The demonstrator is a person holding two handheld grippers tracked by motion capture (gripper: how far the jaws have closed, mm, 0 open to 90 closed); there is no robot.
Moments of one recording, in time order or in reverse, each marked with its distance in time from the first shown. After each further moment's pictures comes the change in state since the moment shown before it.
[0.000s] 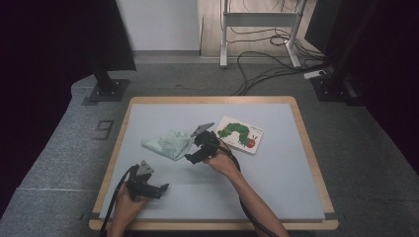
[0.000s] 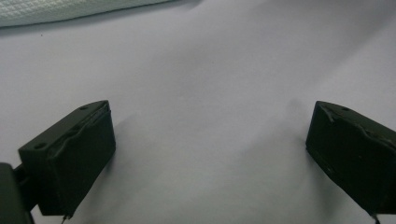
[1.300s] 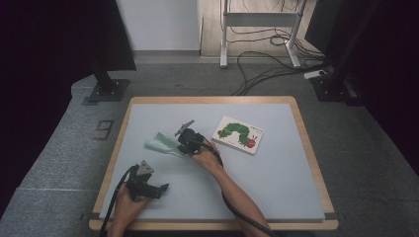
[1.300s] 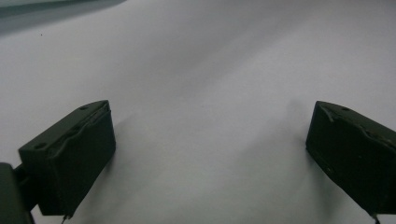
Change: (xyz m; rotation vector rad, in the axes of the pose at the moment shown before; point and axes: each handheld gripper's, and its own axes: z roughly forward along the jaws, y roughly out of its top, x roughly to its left) left arm 0.000 0.000 0.000 0.000 -0.001 -0.001; right arm 0.004 0.025 0.053 0.106 -0.011 -0.033
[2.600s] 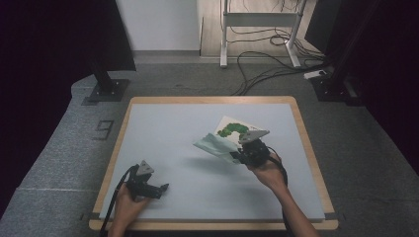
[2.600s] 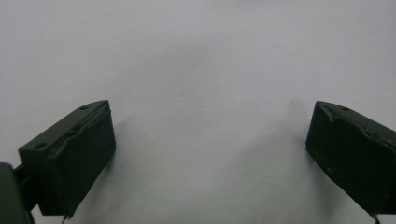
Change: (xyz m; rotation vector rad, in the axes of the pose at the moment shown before) left arm 0.000 0.000 0.000 0.001 0.001 0.002; right arm -0.021 -0.124 -0.187 -0.138 -0.098 0.084
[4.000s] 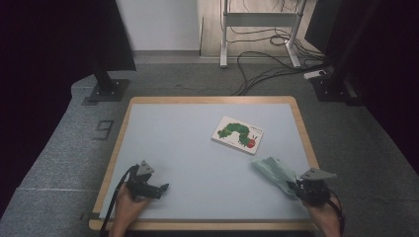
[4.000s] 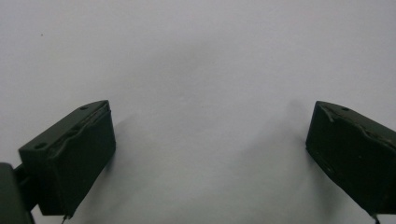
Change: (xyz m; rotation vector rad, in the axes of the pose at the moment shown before) left arm -0.001 0.000 0.000 -0.003 0.002 -0.004; right arm -0.015 -0.167 -0.097 0.043 -0.260 0.228
